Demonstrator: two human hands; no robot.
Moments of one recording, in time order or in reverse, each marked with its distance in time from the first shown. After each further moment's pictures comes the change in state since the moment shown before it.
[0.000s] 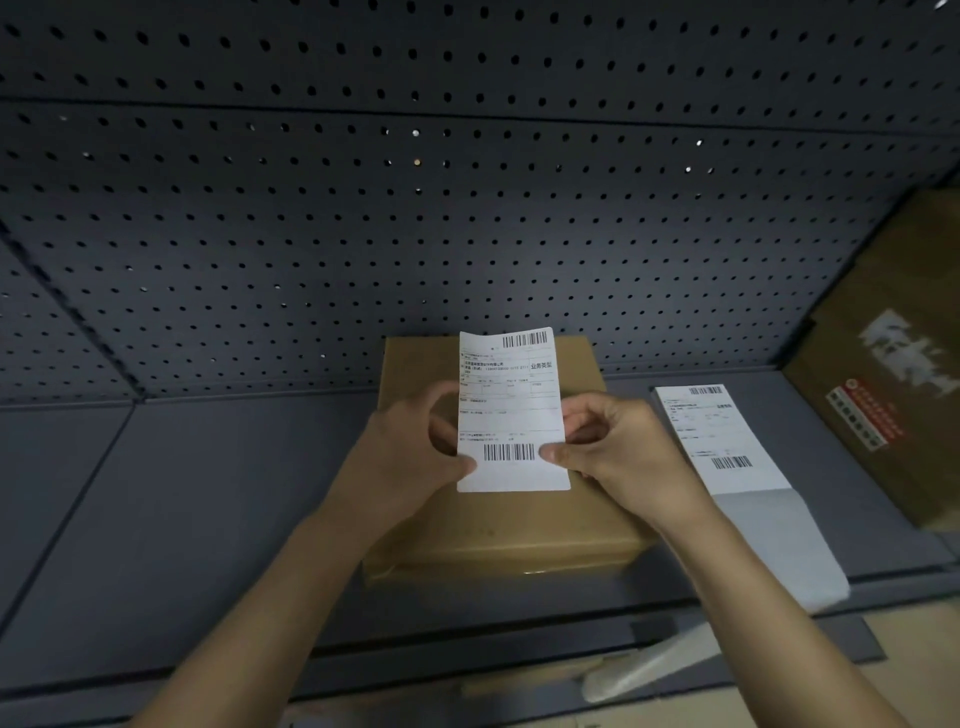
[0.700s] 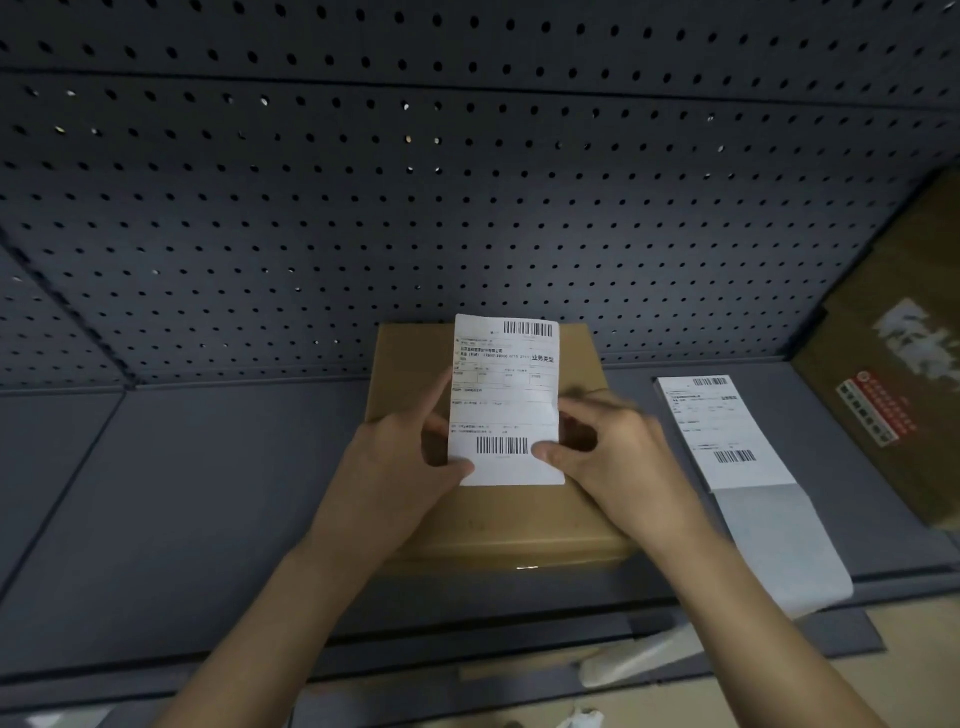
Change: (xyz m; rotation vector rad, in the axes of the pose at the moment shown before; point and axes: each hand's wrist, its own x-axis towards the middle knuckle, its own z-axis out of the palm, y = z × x) left_hand -0.016 0.001 0.012 0.059 0.086 0.044; right_hand -0.013 -0.003 0.003 -0.443 0.083 -0.212
